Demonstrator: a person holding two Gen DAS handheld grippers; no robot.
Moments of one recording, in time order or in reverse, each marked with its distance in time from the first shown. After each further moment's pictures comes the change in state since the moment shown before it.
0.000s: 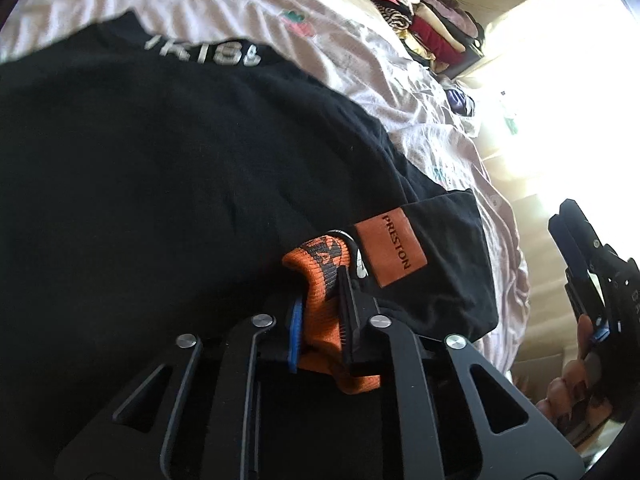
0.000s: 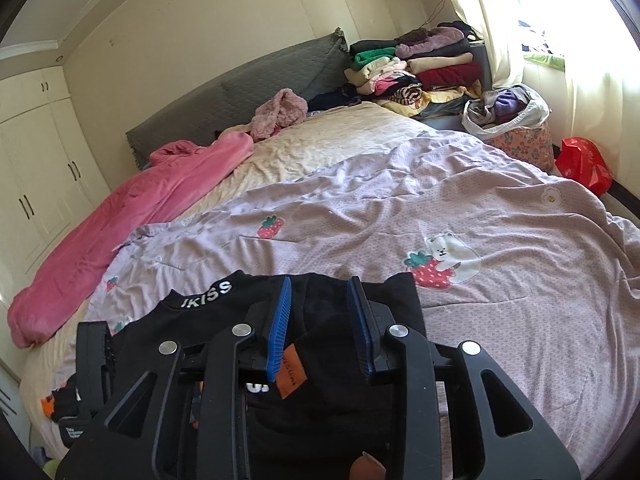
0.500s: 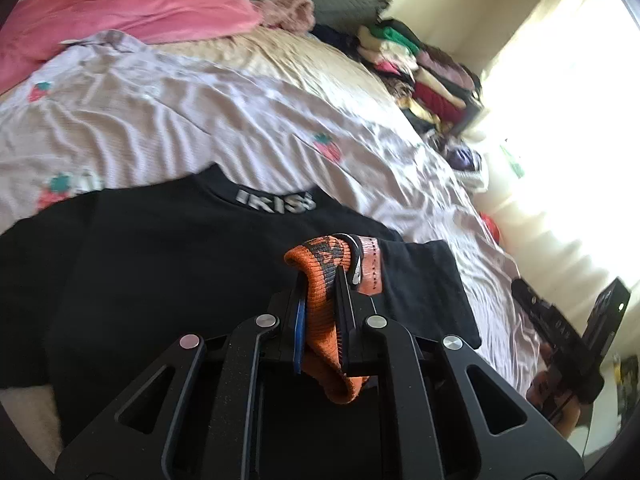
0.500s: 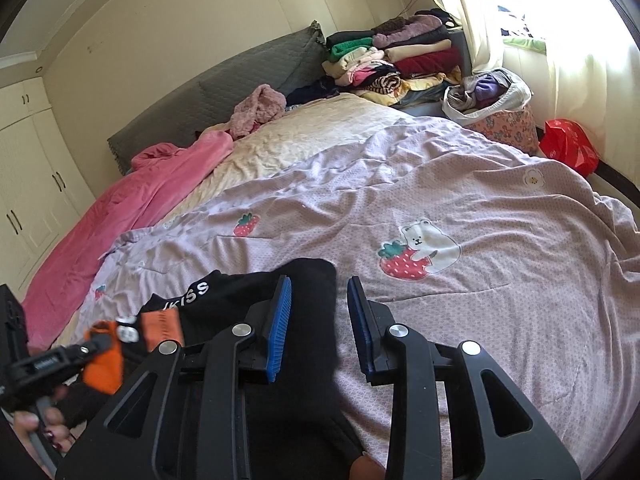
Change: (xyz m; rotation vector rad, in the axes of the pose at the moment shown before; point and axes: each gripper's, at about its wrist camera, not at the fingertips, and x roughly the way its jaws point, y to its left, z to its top) left arm -0.114 0.027 0.032 0.032 -0.268 0.093; right arm 0.006 -0.018 -0.001 0.058 0.028 -0.037
